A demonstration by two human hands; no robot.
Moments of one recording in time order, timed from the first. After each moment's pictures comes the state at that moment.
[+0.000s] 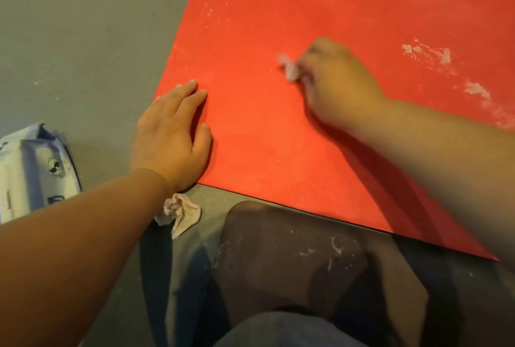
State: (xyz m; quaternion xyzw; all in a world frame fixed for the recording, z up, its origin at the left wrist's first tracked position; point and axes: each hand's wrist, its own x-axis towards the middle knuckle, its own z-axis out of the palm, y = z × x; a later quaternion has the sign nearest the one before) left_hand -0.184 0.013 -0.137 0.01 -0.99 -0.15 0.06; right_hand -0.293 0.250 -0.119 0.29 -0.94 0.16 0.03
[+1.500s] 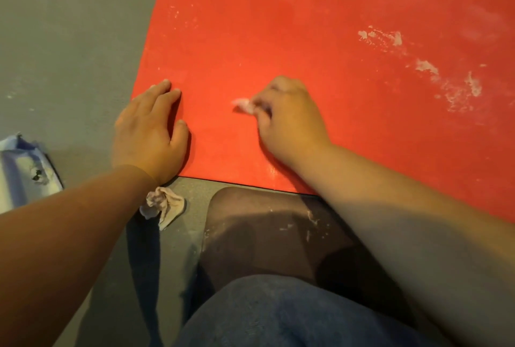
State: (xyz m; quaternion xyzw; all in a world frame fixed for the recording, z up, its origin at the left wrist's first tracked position) left_hand -0.186 0.013 -0.136 0.01 -0.99 -0.15 0.06; right_hand -0.218 0.229 -0.119 0.17 -0.95 0.25 0.01
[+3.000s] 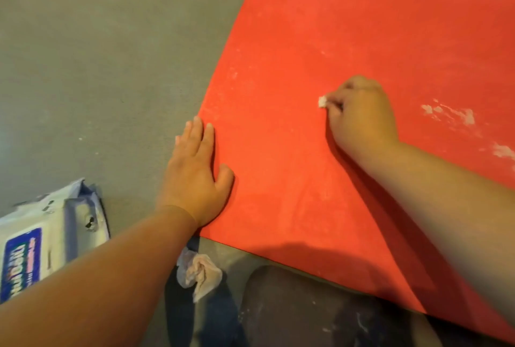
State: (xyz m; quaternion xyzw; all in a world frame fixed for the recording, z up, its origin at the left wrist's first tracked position) left_hand -0.215 0.003 -0.136 0.06 -0.99 -0.15 0.02; right_hand -0.340 0.241 -0.124 0.15 -0.97 0.19 0.09
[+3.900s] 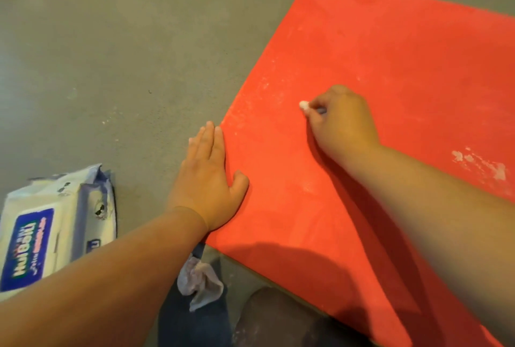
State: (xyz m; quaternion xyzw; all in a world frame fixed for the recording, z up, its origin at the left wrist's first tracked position) left_hand -0.218 0.003 -0.137 0.12 -0.98 -0.13 -0.01; right_hand -0.372 0.181 -0.123 0.22 -0.95 0.23 0.06
